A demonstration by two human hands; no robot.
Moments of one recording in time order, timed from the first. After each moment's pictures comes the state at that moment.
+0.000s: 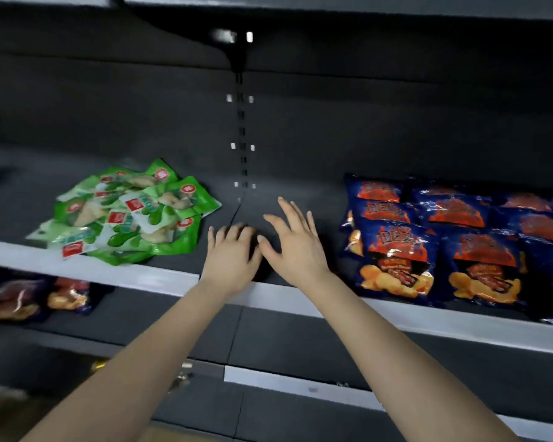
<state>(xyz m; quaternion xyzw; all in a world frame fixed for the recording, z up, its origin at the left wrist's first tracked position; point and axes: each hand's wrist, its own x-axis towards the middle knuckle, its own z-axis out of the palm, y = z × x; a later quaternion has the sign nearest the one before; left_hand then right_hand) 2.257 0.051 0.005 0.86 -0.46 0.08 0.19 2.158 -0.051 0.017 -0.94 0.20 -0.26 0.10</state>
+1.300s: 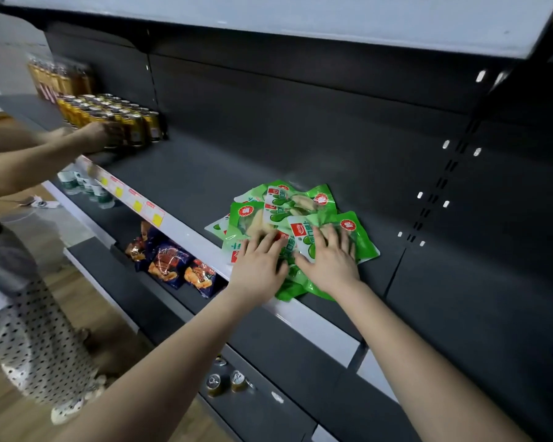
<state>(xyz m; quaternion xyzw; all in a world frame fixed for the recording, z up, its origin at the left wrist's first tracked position) 2.431 0.183 -0.010 0.93 -0.31 0.09 0.17 2.392 0.030 0.003 -0.98 0.17 -0.08 0.07</state>
